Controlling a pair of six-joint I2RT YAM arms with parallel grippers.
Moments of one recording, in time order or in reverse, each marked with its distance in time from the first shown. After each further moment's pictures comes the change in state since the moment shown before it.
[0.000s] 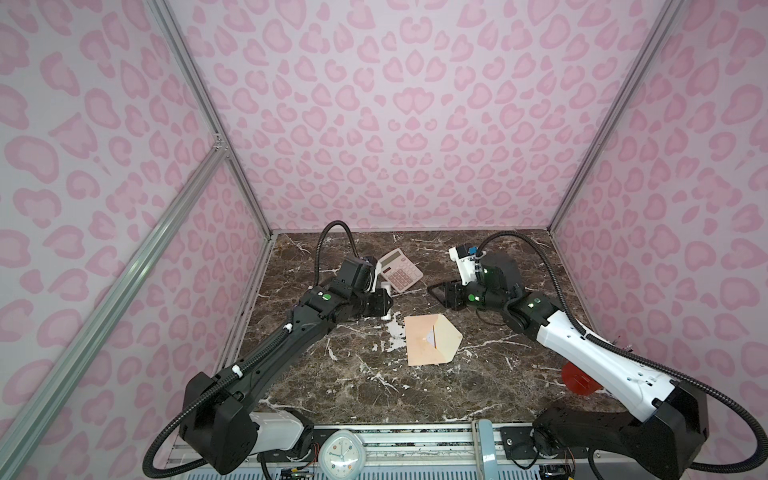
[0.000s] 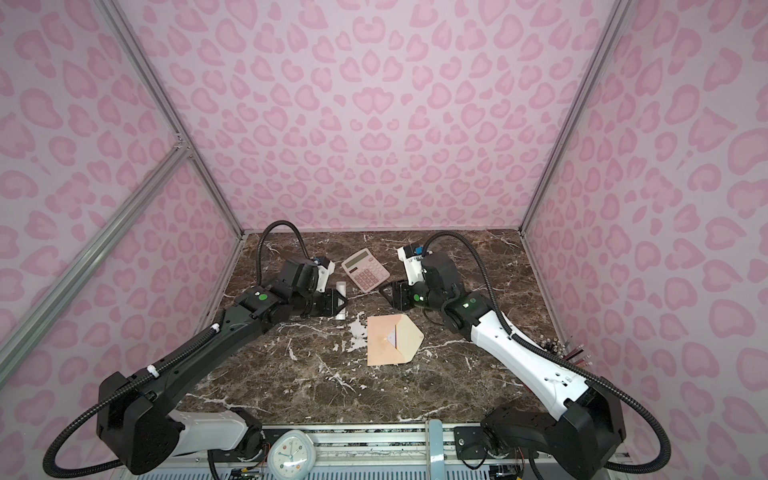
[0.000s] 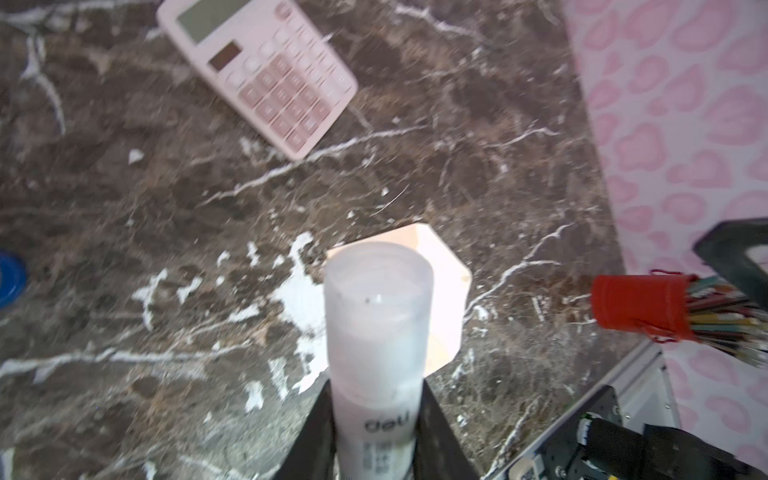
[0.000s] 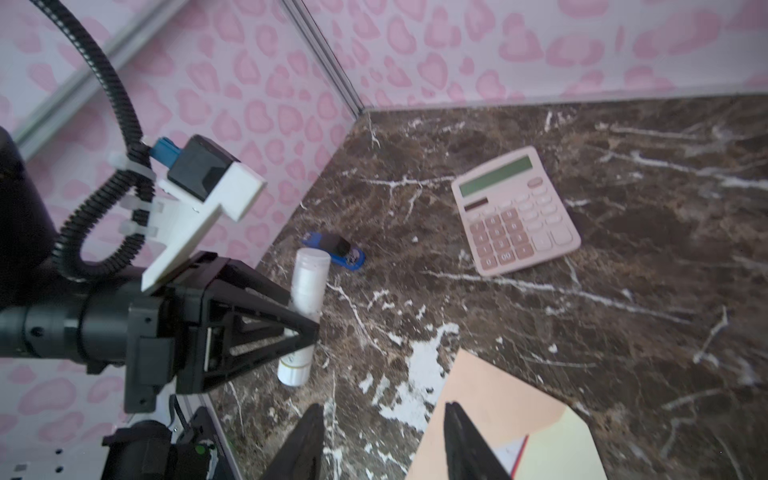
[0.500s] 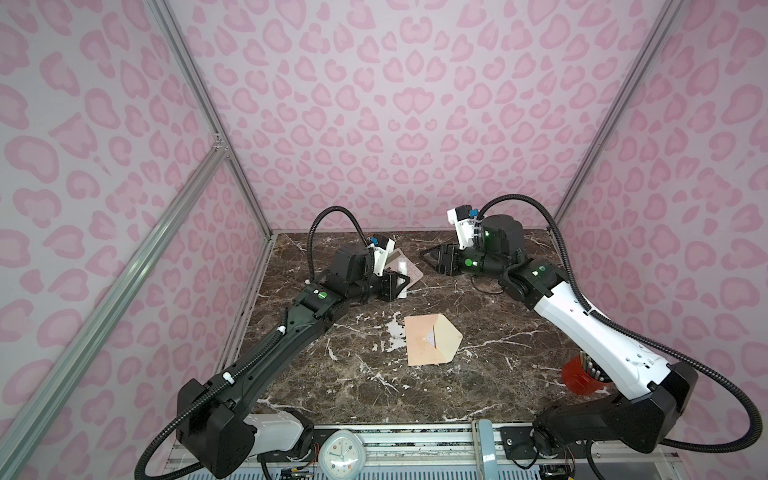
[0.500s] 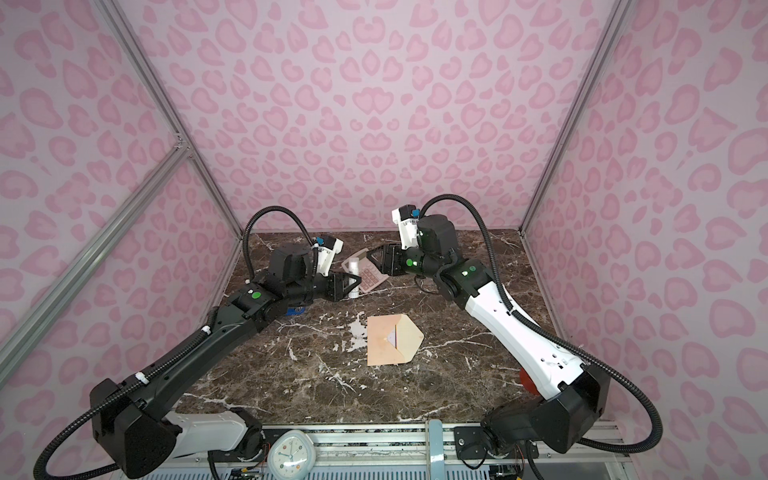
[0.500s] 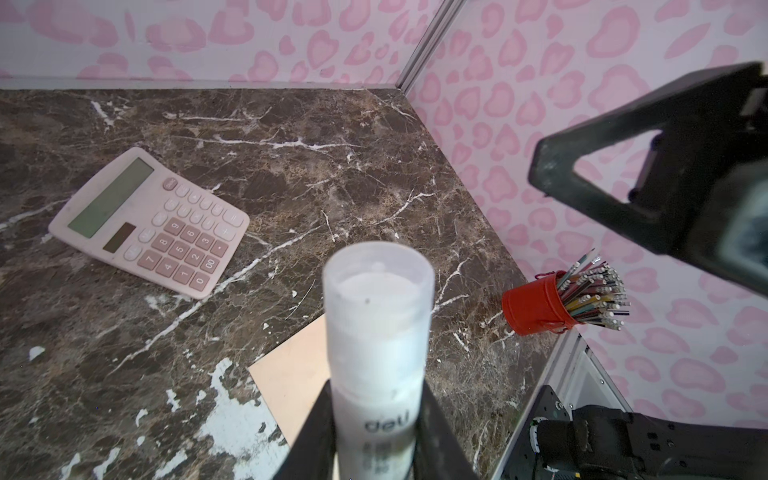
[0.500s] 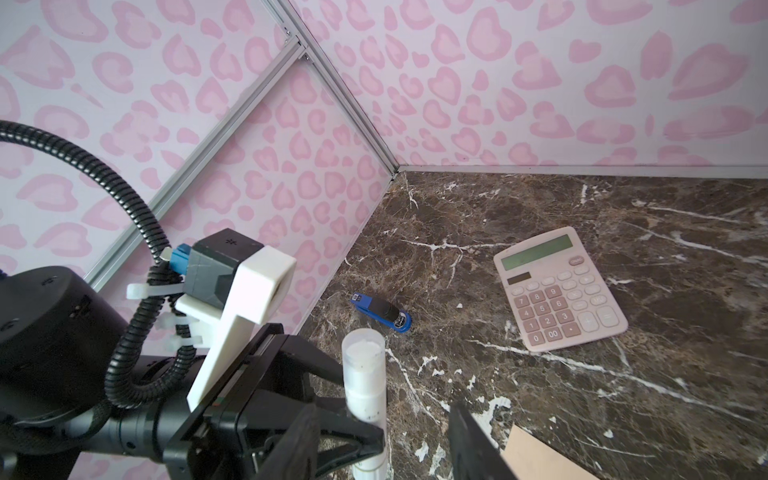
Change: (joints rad) left arm -0.017 -0.017 0.039 0.223 0.122 0.100; right arm -0.011 0.157 0.378 -0.172 -0.051 0.082
